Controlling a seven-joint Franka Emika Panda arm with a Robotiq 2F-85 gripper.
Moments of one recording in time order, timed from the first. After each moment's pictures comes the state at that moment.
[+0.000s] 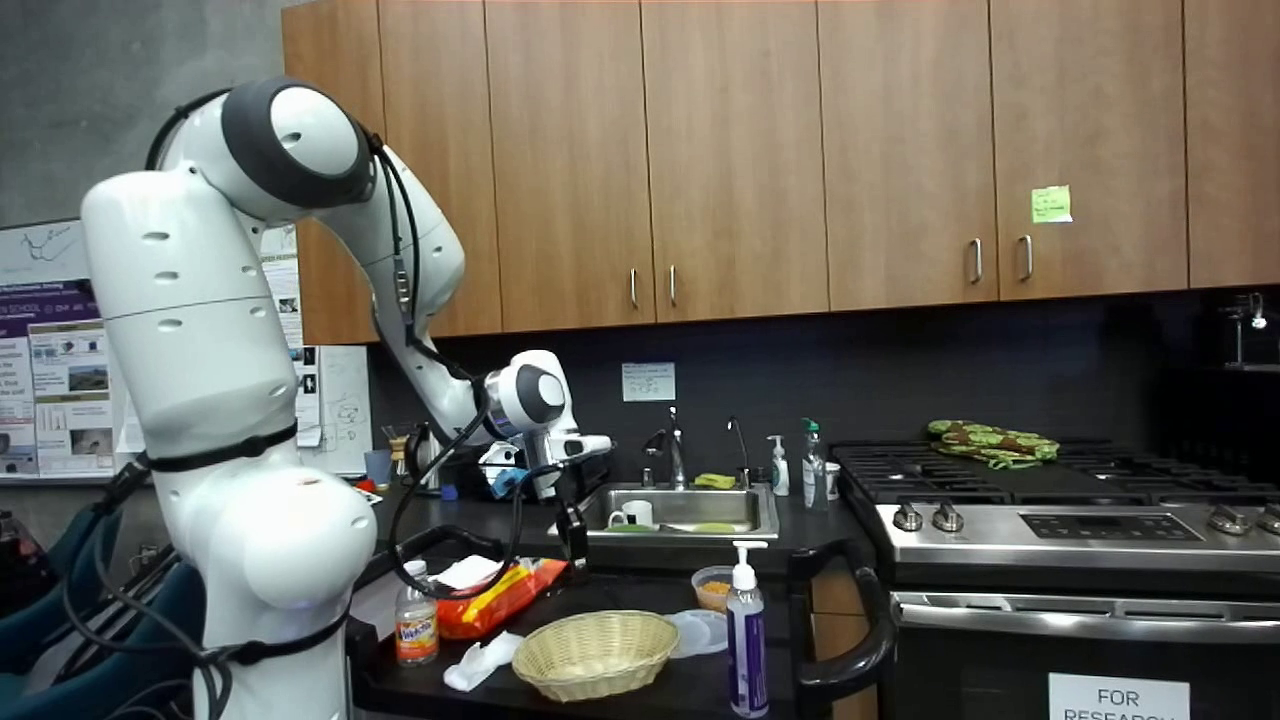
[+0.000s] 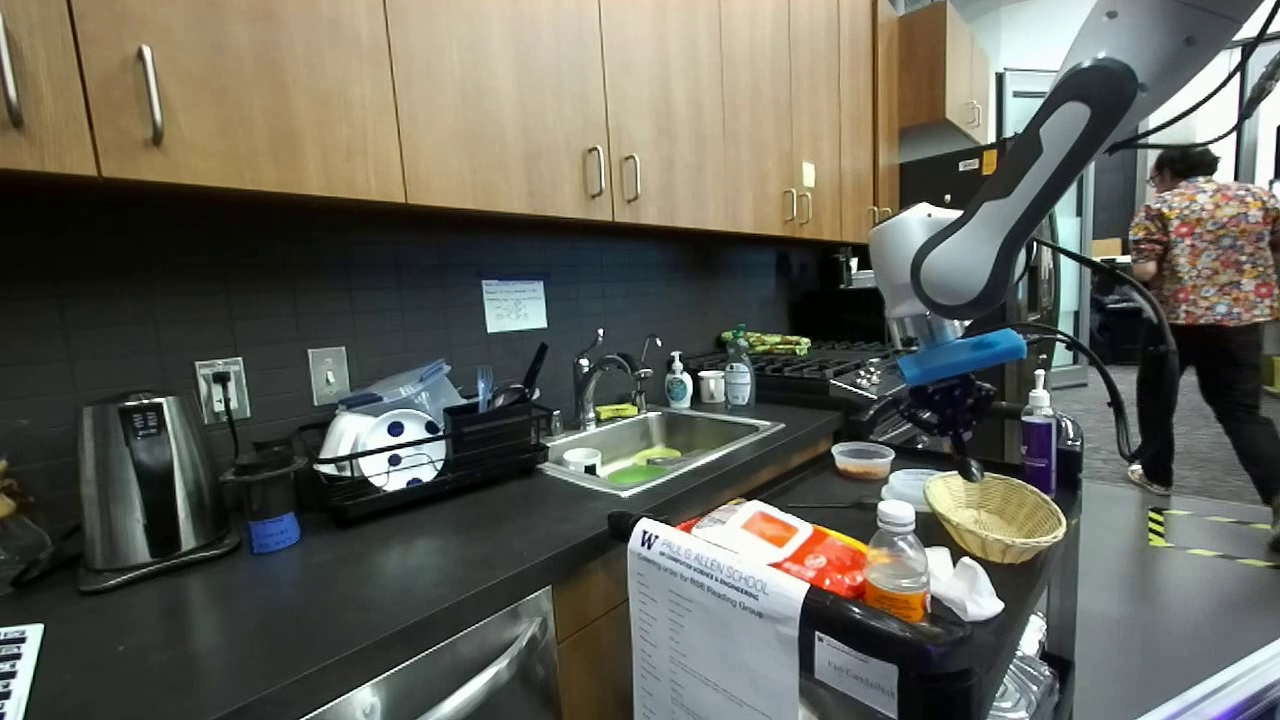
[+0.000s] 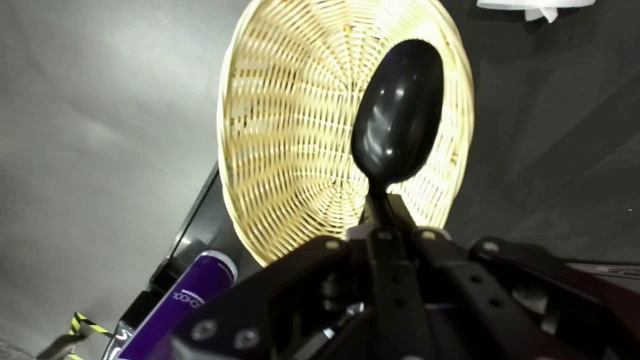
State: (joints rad) arm -0.03 -0.22 0.11 -2.66 -0.37 2.34 0.98
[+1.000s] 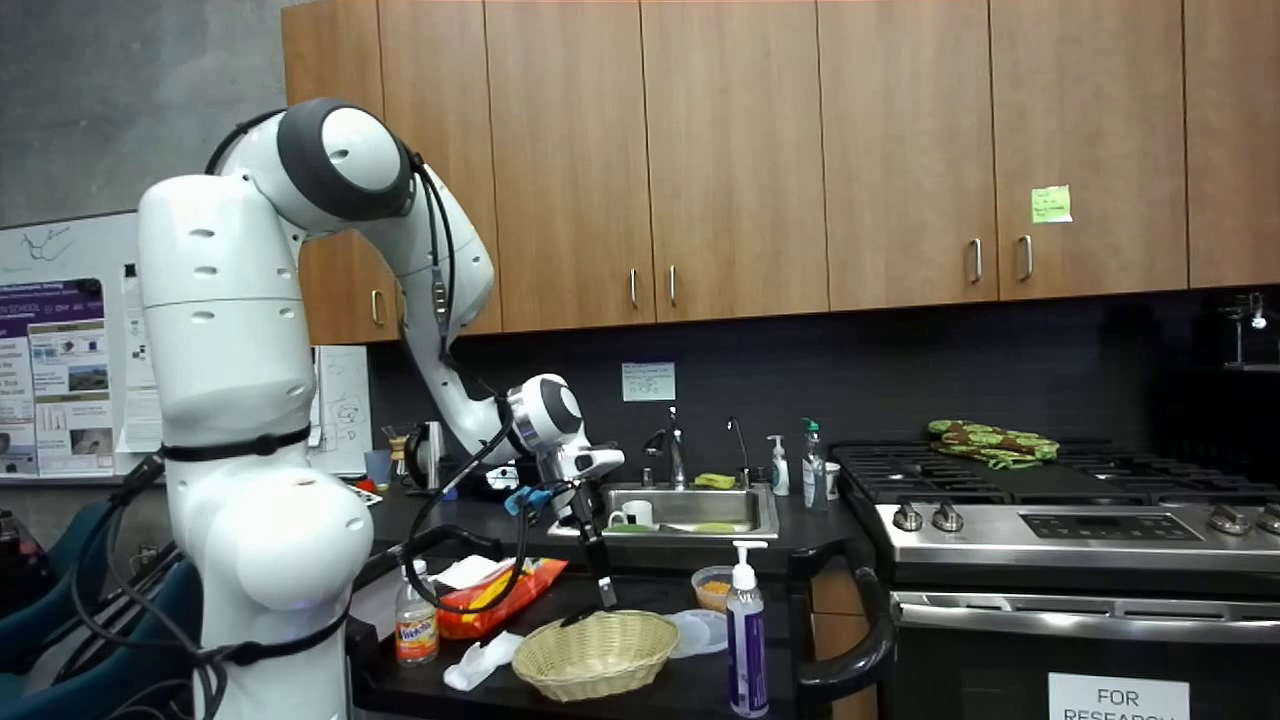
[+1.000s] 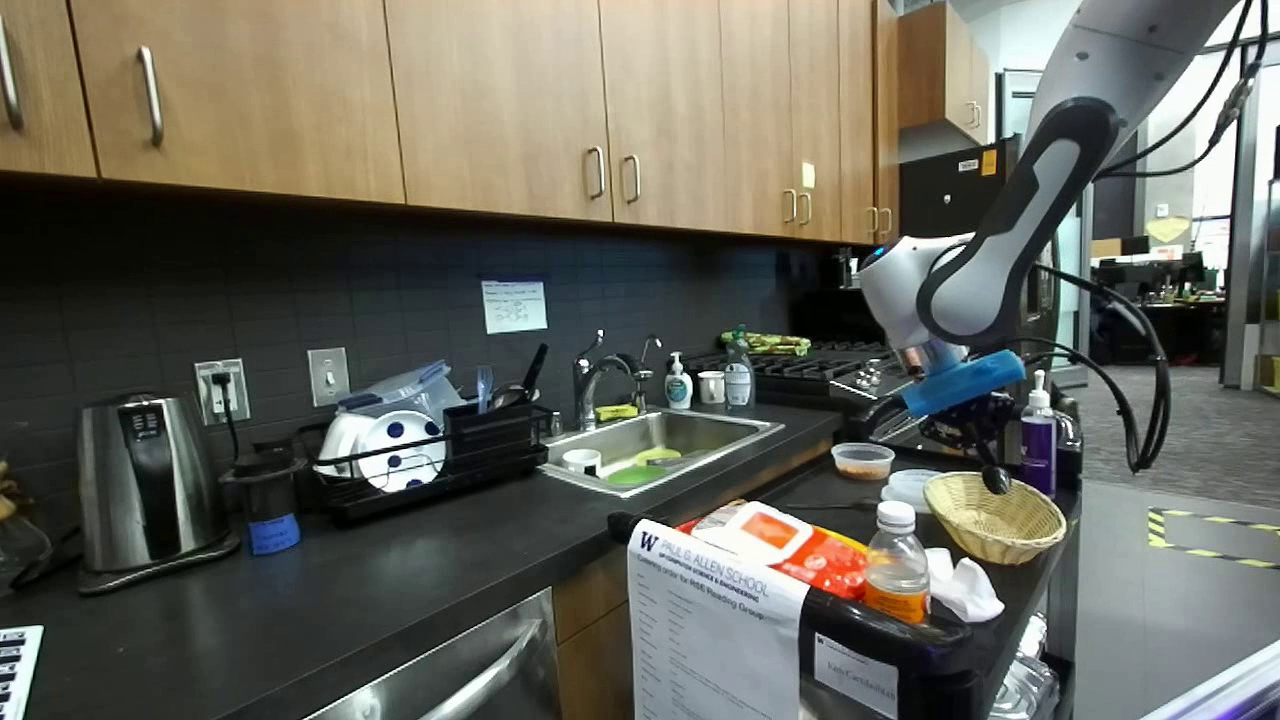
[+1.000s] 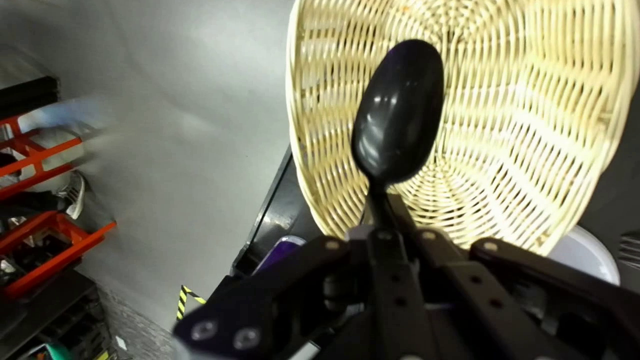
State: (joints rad) arm -0.06 -0.10 0.11 -2.60 -0.62 2.26 1.24
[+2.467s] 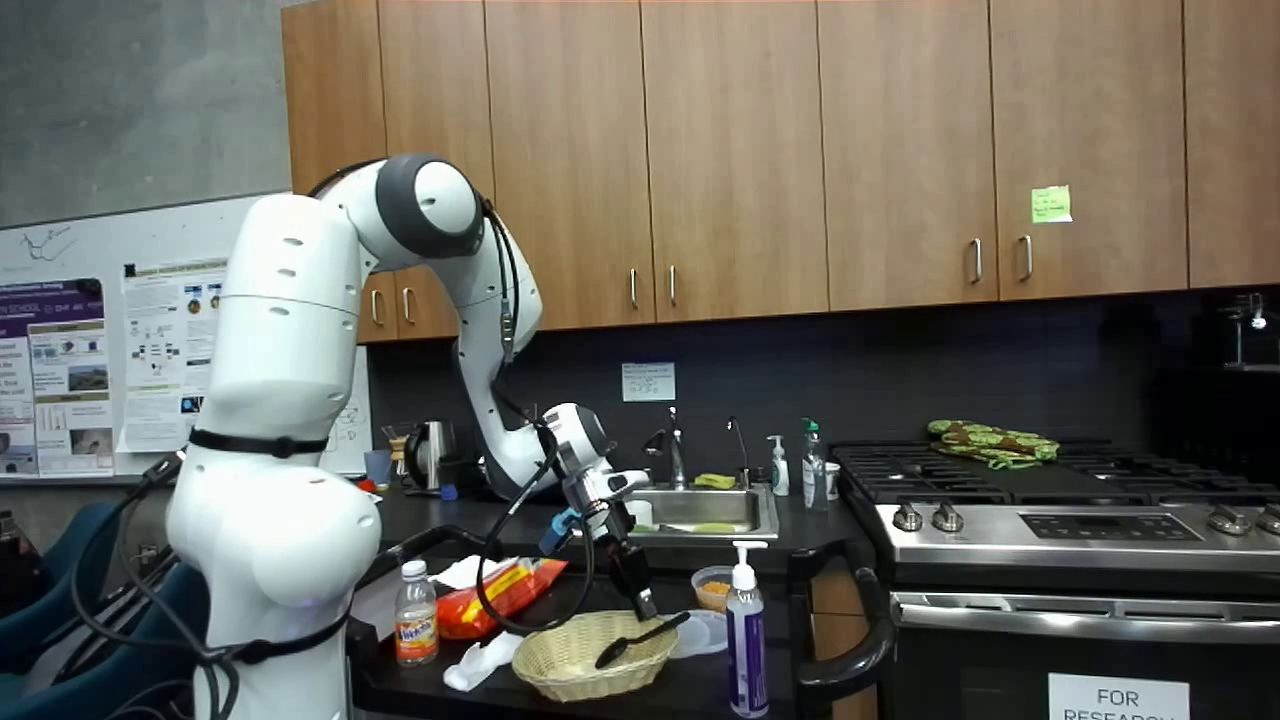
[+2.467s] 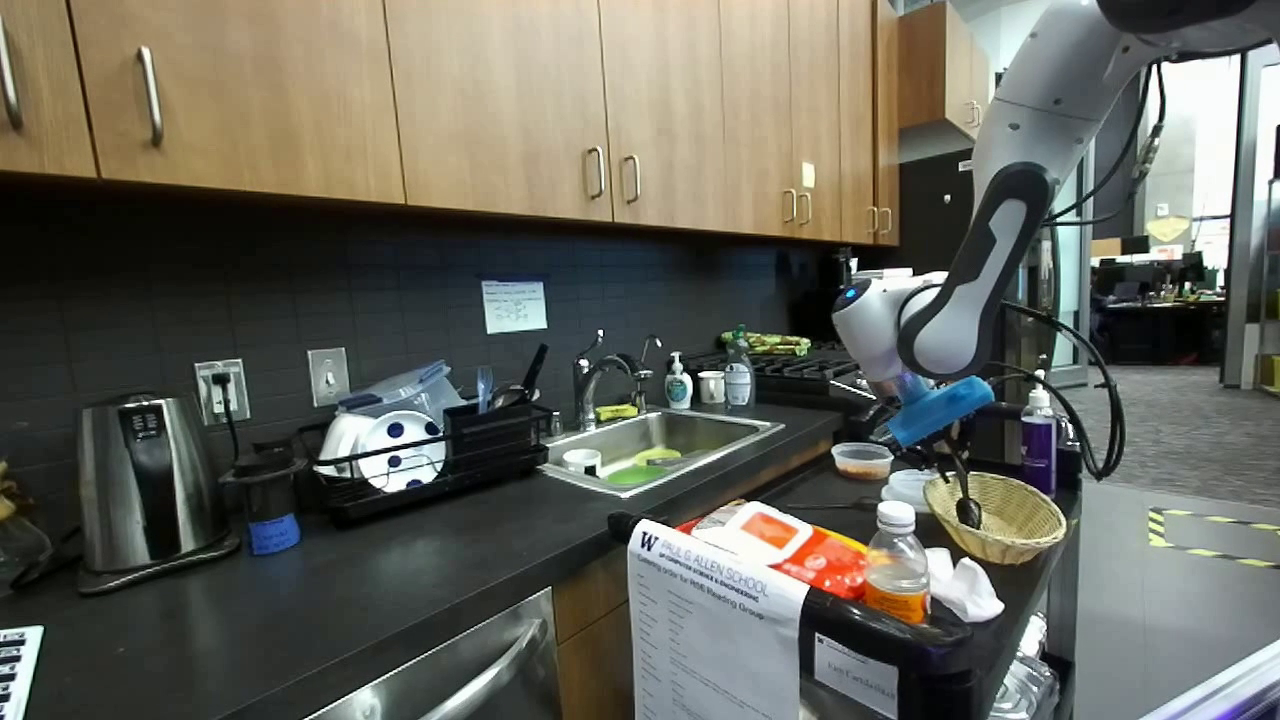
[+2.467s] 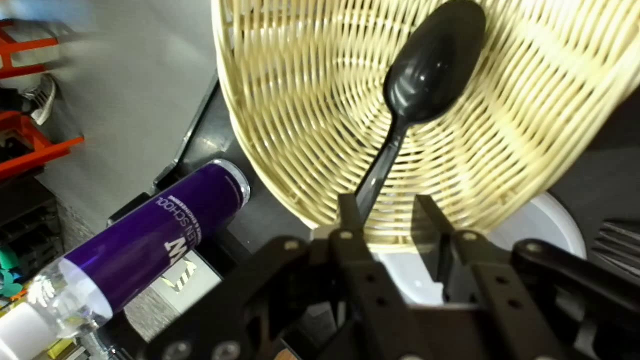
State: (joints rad) arm 0.01 0.15 0.01 -2.43 -0.82 2.32 1.19
